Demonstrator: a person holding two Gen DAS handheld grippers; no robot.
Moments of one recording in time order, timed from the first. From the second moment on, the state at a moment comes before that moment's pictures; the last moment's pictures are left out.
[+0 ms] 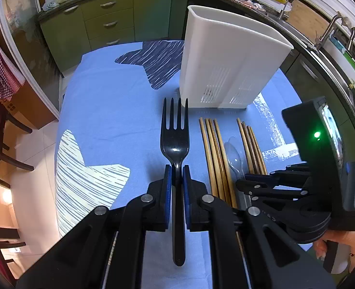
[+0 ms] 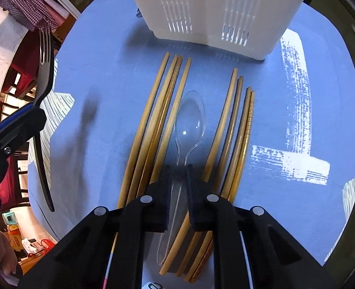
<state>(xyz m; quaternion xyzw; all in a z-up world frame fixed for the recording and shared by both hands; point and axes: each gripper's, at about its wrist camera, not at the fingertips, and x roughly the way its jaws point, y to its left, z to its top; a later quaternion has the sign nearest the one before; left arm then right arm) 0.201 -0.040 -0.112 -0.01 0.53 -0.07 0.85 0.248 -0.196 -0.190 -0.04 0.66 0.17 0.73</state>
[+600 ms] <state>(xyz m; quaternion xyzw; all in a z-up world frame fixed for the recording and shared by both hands) 0.202 -0.039 -0.027 -0.04 0.44 -0.11 0.89 0.179 -0.269 -0.065 0.09 0.45 0.26 0.85</state>
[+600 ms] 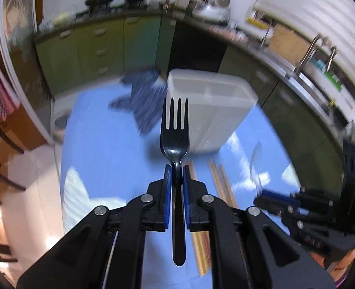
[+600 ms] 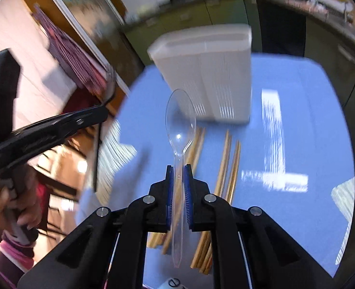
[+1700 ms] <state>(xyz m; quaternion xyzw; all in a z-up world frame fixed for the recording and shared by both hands) 0.315 -0.092 -0.021 -0.01 0.21 -0.11 0.97 0.172 -0.322 0.001 0.10 0.30 0.19 0.93</state>
